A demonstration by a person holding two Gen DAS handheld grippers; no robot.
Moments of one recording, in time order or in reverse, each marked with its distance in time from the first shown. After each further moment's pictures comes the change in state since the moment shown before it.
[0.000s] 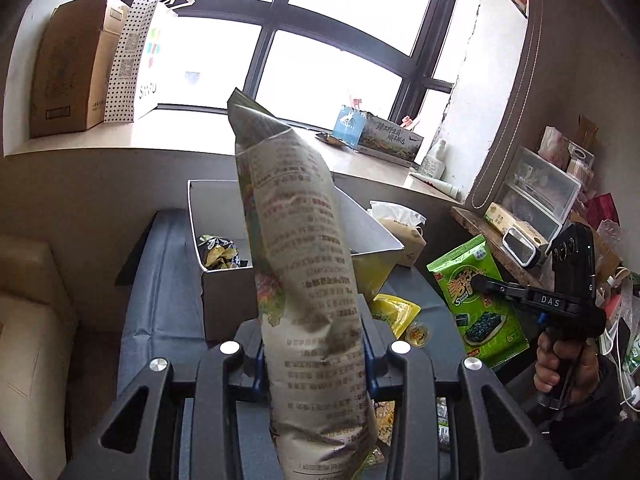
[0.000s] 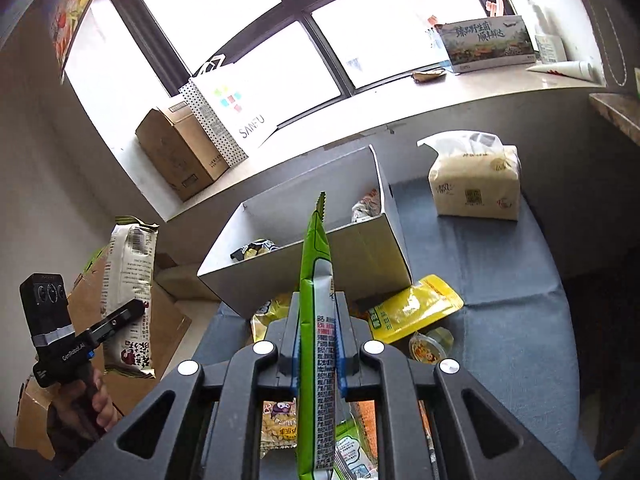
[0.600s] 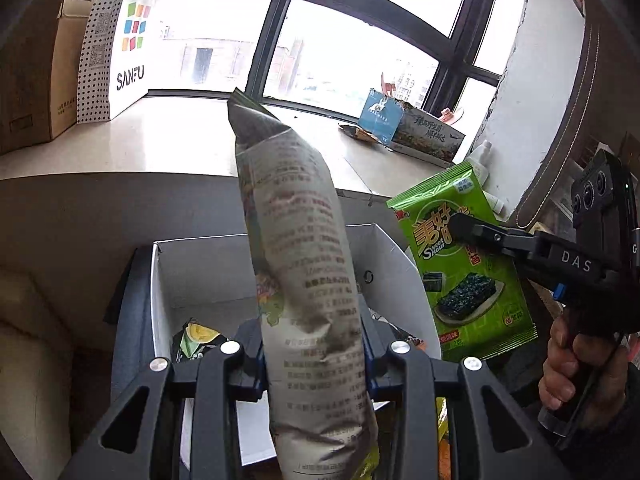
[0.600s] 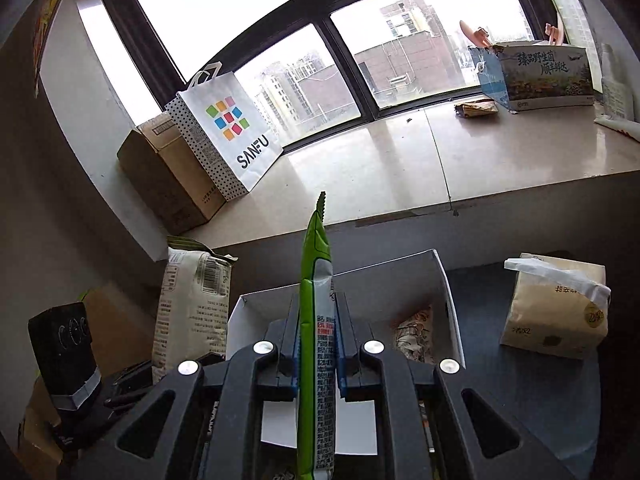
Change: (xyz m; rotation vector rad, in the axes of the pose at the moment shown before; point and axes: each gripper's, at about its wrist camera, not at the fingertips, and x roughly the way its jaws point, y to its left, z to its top) left arm 0.159 0.036 0.118 -0.029 0.128 0.071; right arm 0.142 0.030 0.156 -0.034 0.000 -0.008
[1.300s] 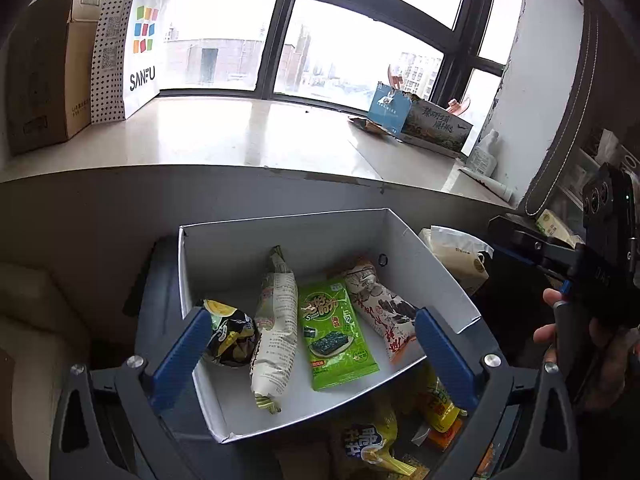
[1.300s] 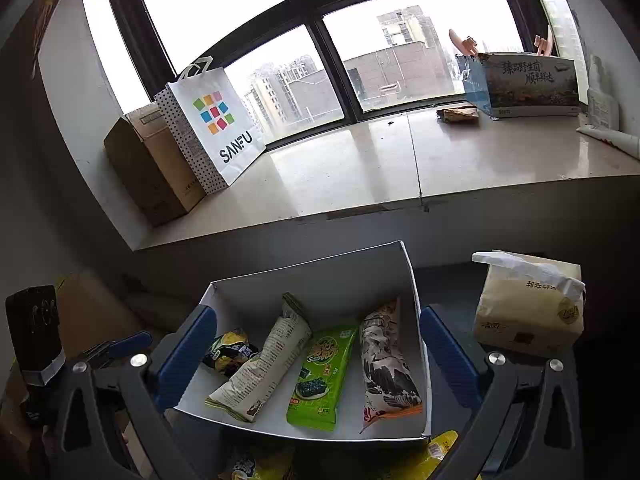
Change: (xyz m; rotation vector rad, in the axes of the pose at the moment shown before) left arm -0.035 0.001 -0.024 0.022 -0.010 0.023; right arm -0.026 -0.011 -0.023 -0.051 -0.023 -0.074
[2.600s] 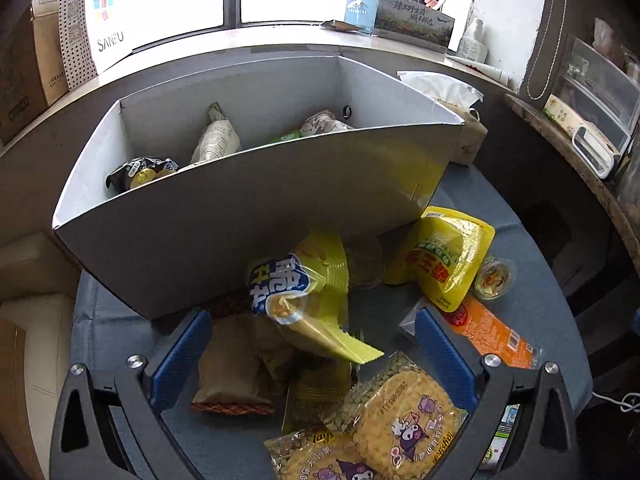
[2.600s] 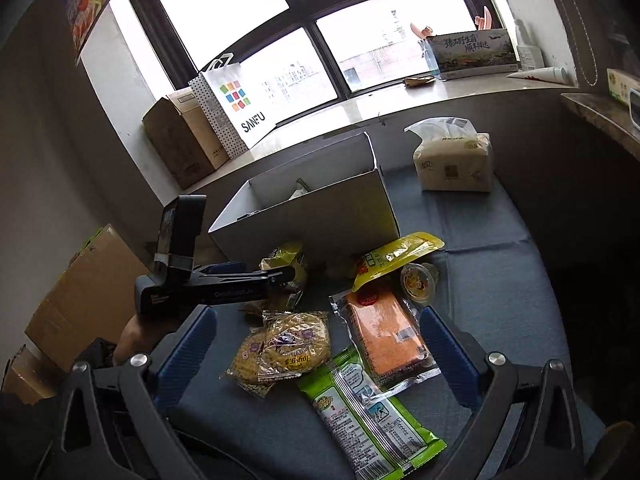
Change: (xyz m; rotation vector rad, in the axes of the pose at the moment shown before) left arm 0.060 -0.081 -0.131 0.148 0.246 0.147; right arm -0.176 0.003 -0.204 0.053 0.003 0.023
